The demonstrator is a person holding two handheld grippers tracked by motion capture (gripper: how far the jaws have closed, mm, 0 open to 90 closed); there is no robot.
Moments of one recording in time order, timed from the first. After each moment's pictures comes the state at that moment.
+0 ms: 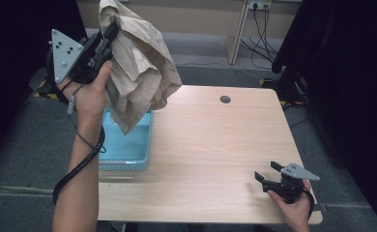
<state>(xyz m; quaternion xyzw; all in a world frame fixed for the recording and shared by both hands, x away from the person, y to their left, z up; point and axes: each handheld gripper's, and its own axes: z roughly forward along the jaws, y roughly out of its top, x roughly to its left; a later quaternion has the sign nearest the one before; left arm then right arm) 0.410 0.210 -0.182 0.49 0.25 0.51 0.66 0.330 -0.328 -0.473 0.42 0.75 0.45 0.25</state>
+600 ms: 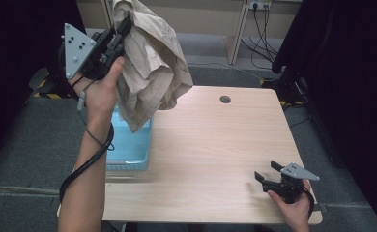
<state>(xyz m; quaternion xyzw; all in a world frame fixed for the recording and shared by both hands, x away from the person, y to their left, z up) 0.411 0.186 -0.171 0.49 0.23 0.50 0.68 0.330 -0.328 -0.473 0.42 0.75 0.45 0.25</state>
